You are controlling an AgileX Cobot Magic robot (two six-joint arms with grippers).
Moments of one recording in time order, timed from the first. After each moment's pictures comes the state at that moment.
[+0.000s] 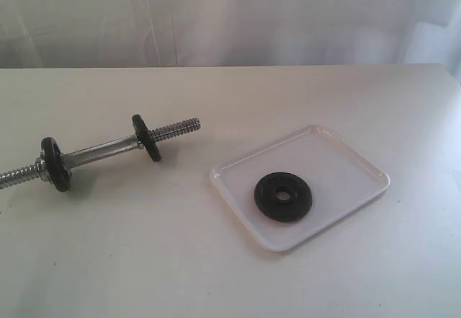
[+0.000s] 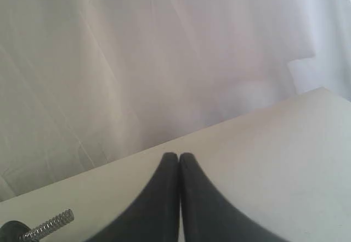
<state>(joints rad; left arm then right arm) 0.03 0.01 0.02 -0.21 0.29 0.15 0.07 0.01 -0.01 0.26 0.01 0.11</state>
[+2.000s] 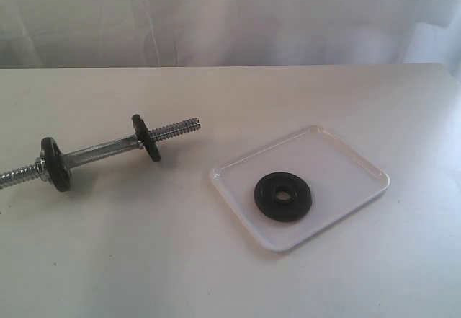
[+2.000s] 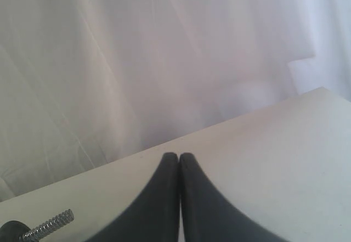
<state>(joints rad) 0.03 0.91 -0.83 0.16 0.12 0.08 0.07 0.01 -0.01 0.26 0.01 0.11</state>
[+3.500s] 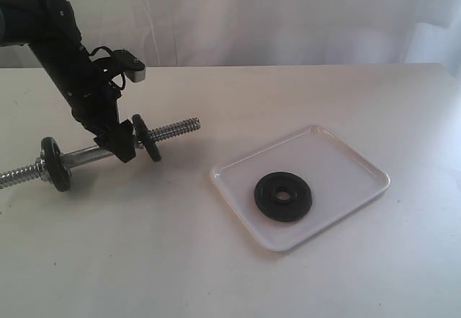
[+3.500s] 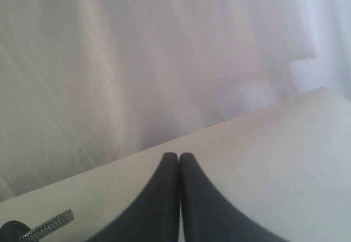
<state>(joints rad) -0.26 2.06 -1.67 -0.23 1.09 0.82 0.07 0.01 -0.01 0.26 0.01 0.11</state>
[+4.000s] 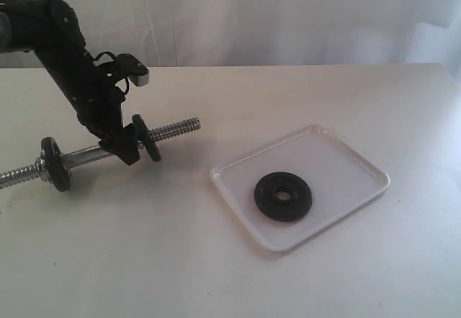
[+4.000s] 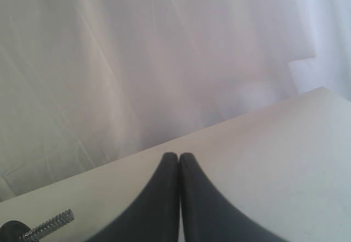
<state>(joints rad) -0.26 2.09 -1.67 -0.26 1.05 0.85 0.07 0.01 -0.01 0.26 0.01 0.11</state>
